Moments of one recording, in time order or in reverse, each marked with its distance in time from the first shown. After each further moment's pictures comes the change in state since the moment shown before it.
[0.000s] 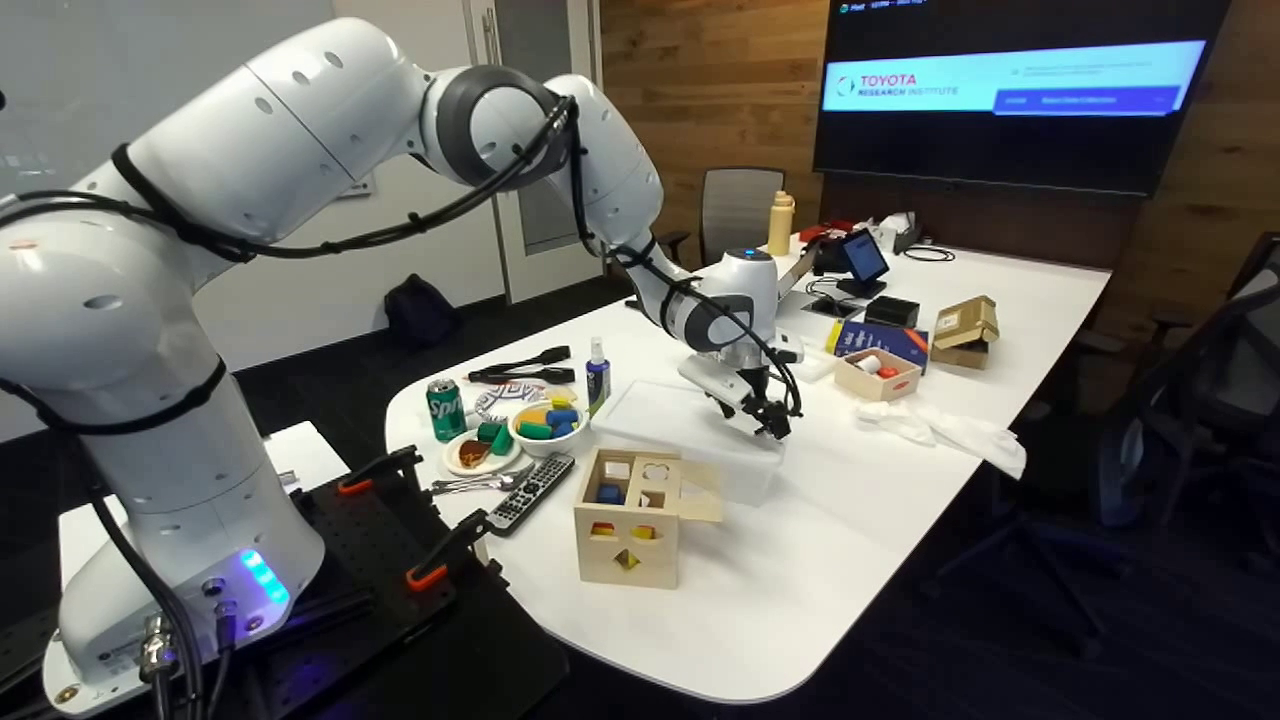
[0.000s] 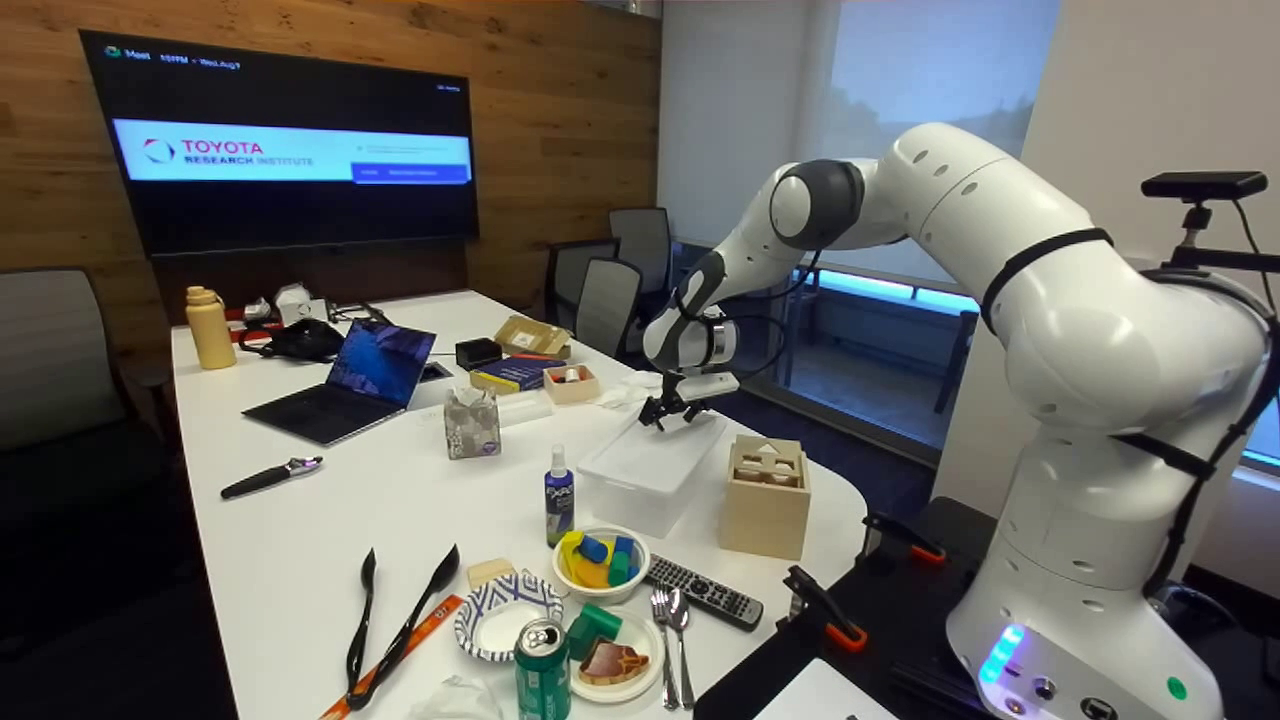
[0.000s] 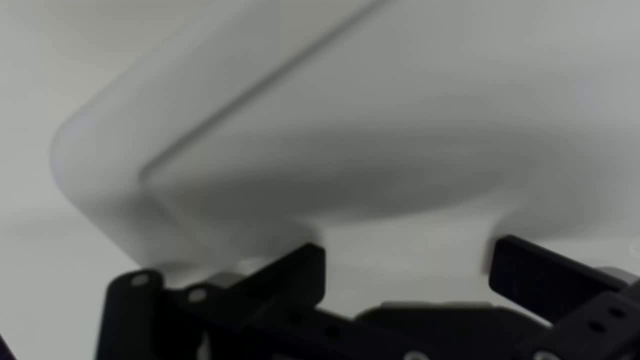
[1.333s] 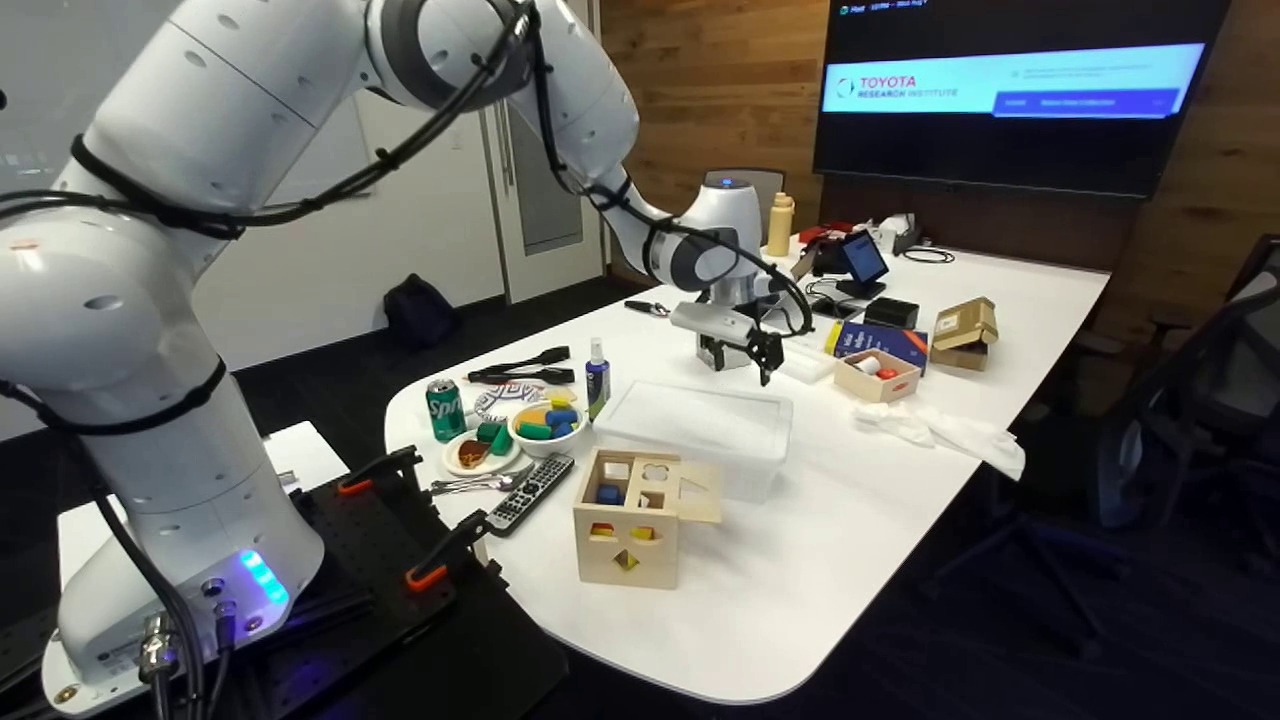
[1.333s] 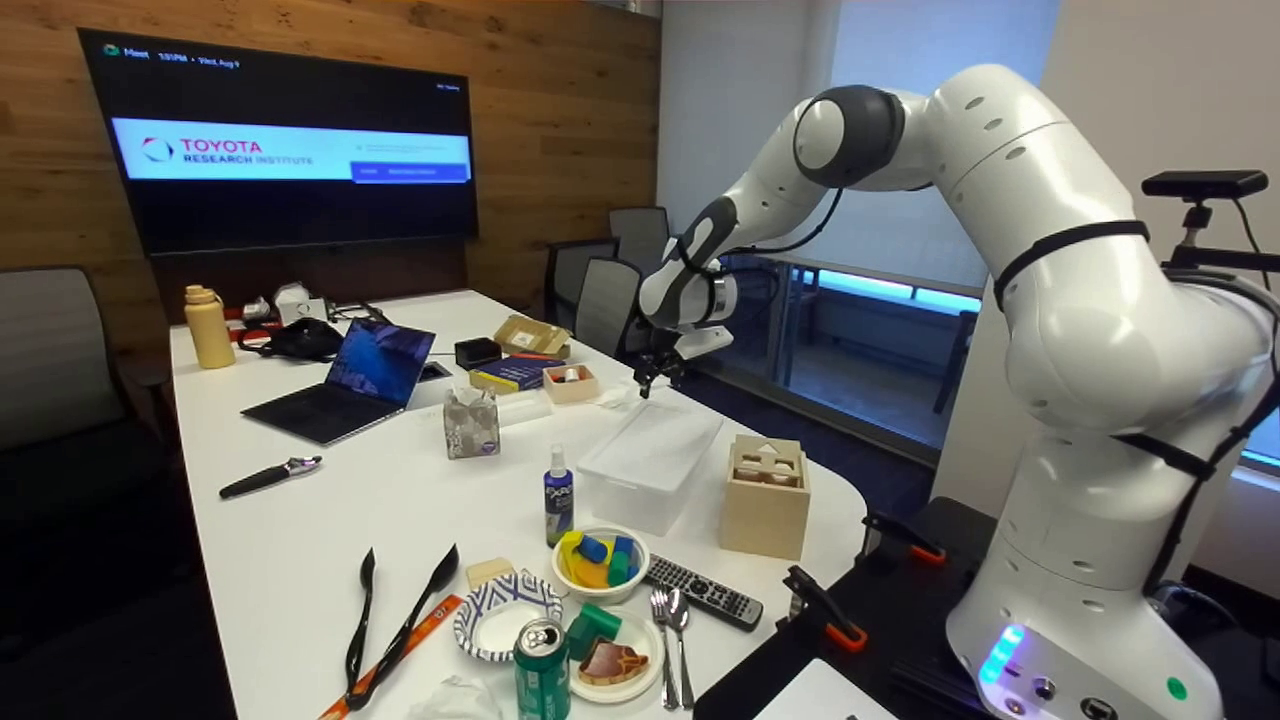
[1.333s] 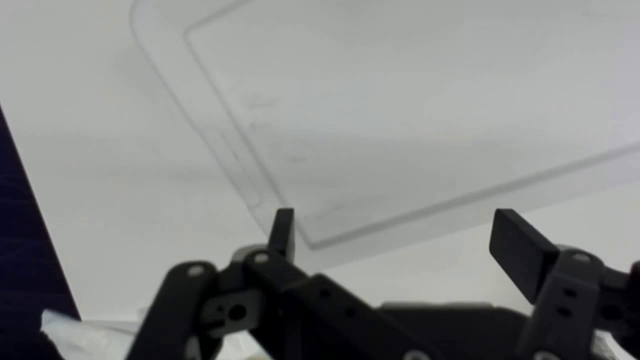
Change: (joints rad) arm 0.000 -0.245 0.049 -0.181 -0.084 0.057 -0.113
